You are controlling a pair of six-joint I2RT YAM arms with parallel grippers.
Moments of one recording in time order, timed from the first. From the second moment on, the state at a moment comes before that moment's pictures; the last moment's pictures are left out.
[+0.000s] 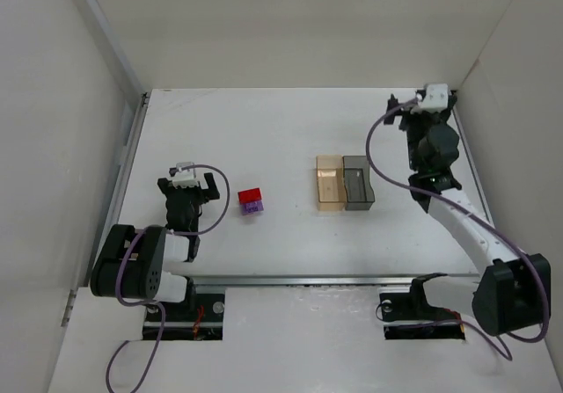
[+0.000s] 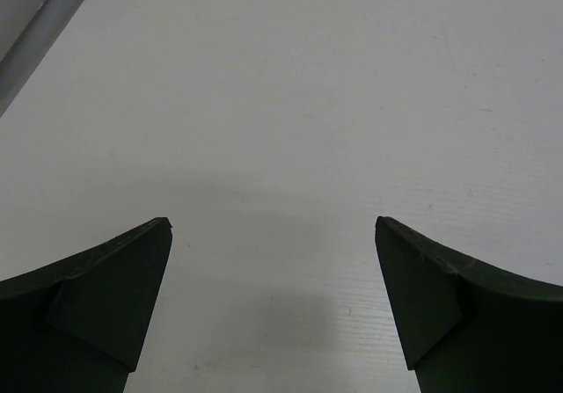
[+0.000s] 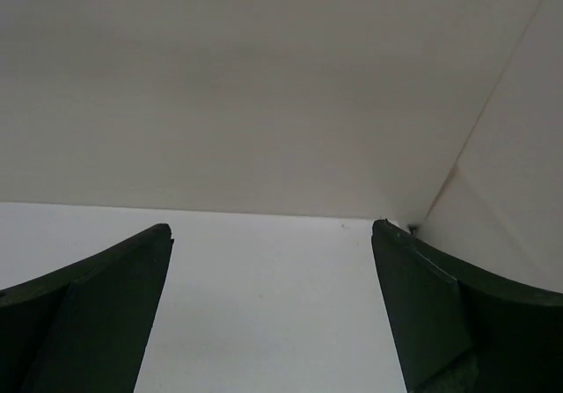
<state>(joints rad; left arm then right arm) -0.09 1.39 0.13 1.16 -0.18 -0.05 0.20 1.19 0.77 0.66 0.27 -0.17</state>
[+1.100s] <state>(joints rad) -0.12 0.51 0.73 -0.27 -0.21 0.20 0.95 1.90 1.69 -0.57 -0.32 -0.55</state>
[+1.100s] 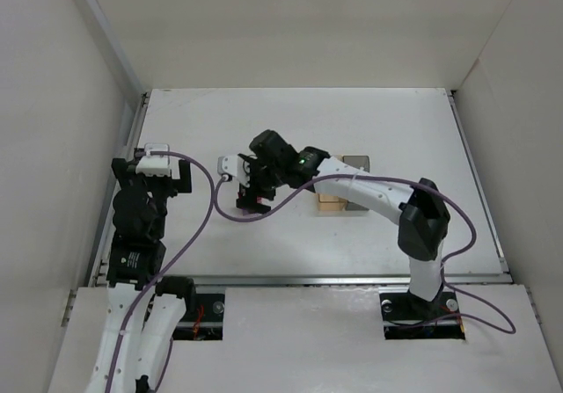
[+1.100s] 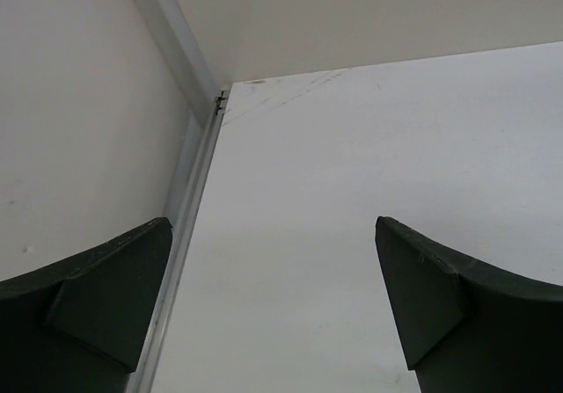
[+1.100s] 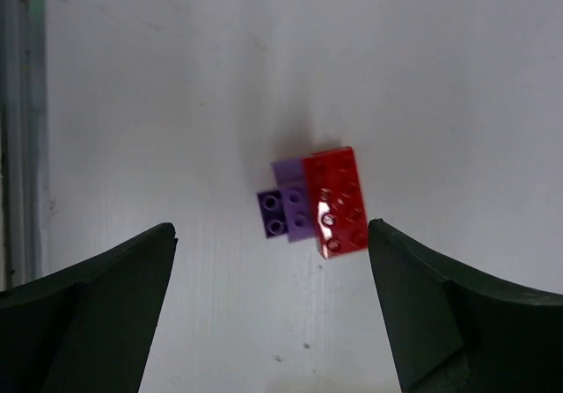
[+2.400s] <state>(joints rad) -0.12 0.52 0.74 -0.36 -0.14 0.08 0.97 2.15 1.78 -0.44 -0.22 -0.48</state>
